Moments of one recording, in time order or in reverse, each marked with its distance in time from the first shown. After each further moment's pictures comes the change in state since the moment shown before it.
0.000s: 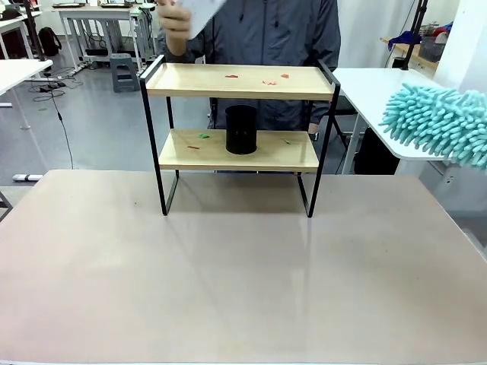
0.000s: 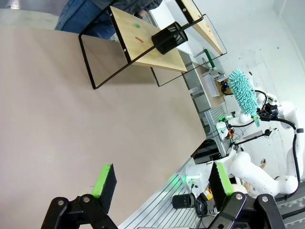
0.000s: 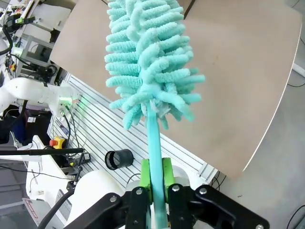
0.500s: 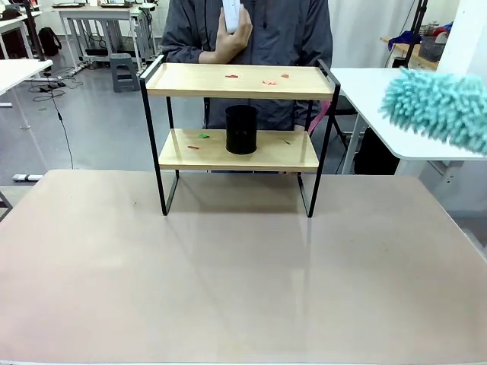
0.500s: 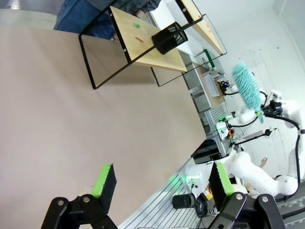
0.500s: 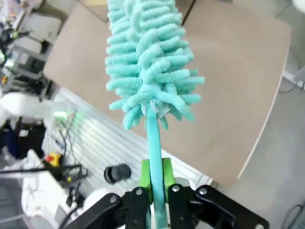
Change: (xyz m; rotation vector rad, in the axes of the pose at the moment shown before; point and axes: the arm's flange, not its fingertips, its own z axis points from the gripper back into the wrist) left arm 0.000 0.000 0.000 0.000 0.000 0.000; right arm 0.041 0.040 0.016 -0.092 -0.055 -0.010
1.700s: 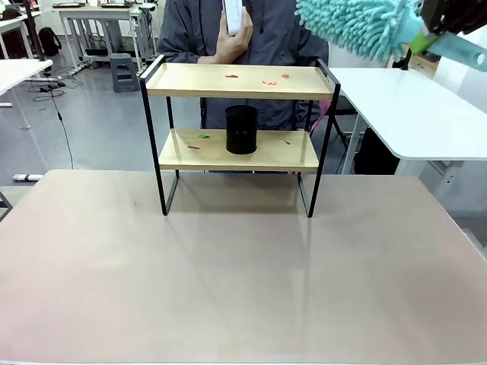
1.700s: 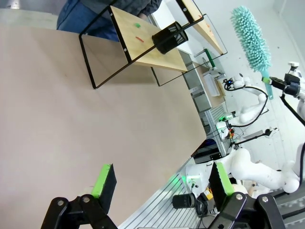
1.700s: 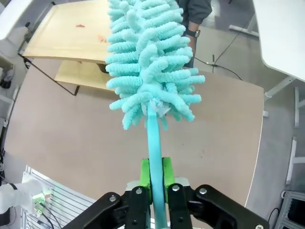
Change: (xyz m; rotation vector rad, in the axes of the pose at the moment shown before) left arm 0.000 0.000 -0.001 0.001 0.002 0.000; right arm 0.186 0.173 -0.107 -0.379 -0.144 -0.043
